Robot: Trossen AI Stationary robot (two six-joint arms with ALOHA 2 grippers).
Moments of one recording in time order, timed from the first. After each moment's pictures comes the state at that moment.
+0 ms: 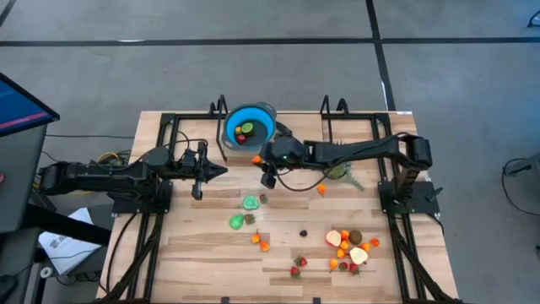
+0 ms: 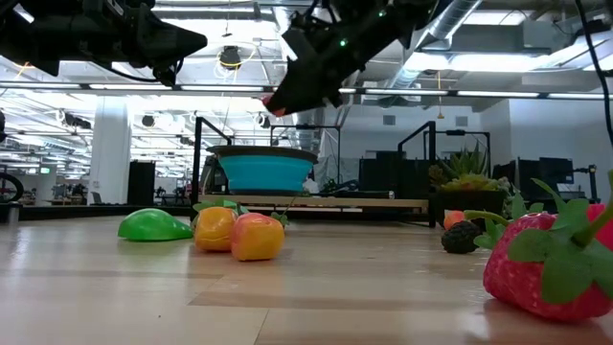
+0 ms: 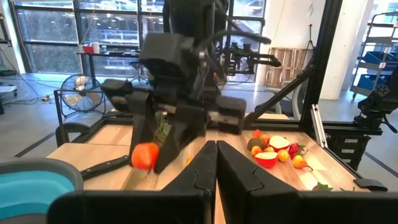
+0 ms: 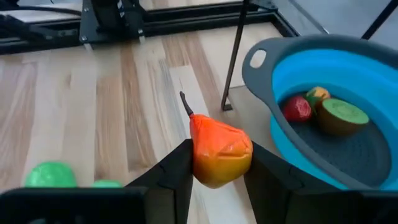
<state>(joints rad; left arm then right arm) 0.16 0.65 0.23 0.46 0.14 -0.03 -0.08 1.81 1.31 -0.08 0.17 0.07</state>
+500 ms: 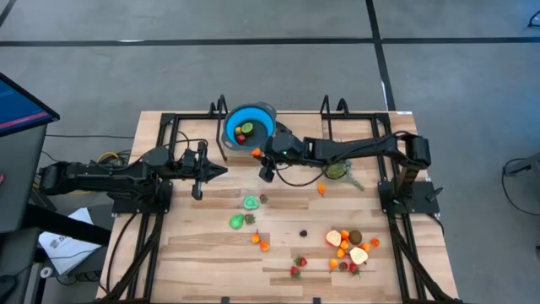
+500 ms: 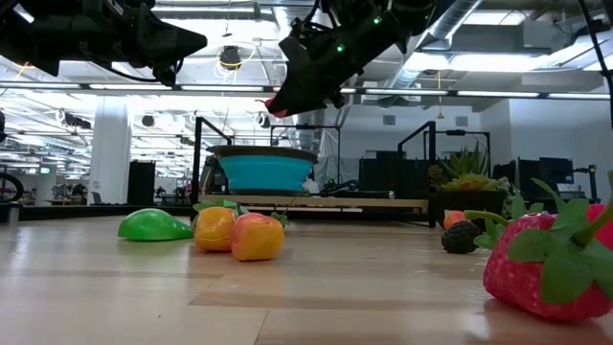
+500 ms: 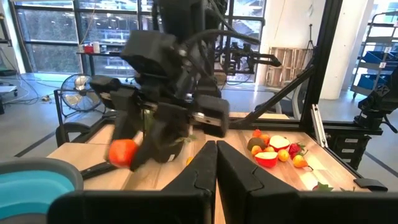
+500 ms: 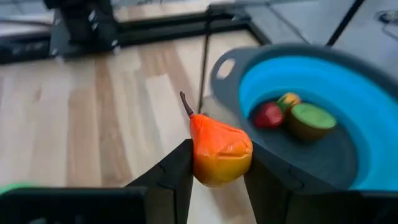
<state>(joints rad) 0.16 0.65 0.23 0.46 0.14 -0.03 -0.12 1.81 1.31 -0.04 0.21 0.07</state>
